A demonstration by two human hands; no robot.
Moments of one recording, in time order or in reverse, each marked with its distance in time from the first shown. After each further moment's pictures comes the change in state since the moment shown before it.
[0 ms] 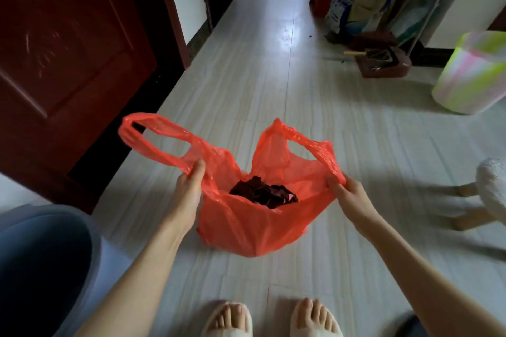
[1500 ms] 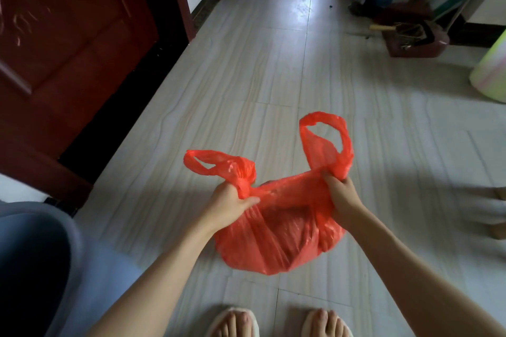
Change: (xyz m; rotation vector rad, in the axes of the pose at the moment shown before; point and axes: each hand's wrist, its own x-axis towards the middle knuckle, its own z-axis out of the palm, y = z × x) left_hand 0.037 -0.056 0.024 0.723 -0.407 0.126; right_hand 0.062 0.039 0.070 0.319 0.072 0.378
